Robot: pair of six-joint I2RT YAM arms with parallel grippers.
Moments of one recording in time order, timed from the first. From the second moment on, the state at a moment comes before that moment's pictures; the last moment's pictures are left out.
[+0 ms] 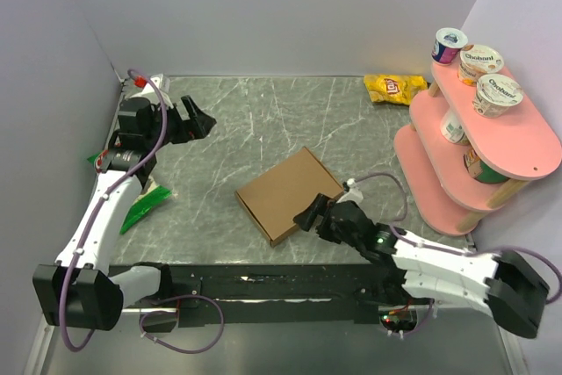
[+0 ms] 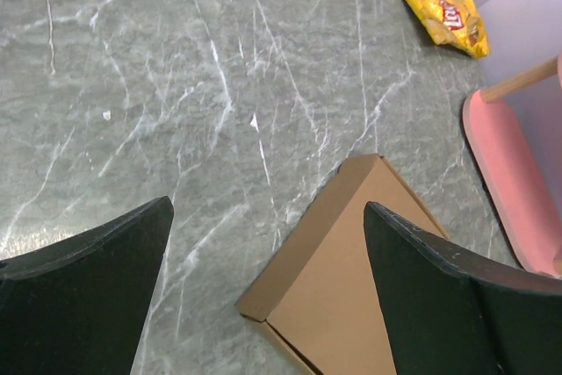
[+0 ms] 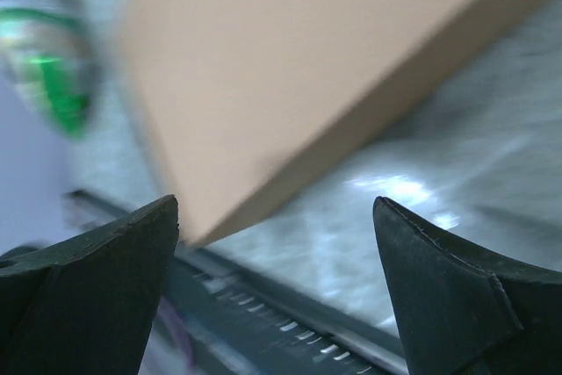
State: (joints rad) left arm -0.10 1.14 1.06 -0.24 0.32 -0.41; right arm 0.96 0.83 0.31 -0.07 0.26 1.16
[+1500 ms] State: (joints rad) left arm 0.07 1.10 0.95 -0.16 0.38 -0.37; right arm 0.21 0.86 0.70 0.00 -0.03 0.39
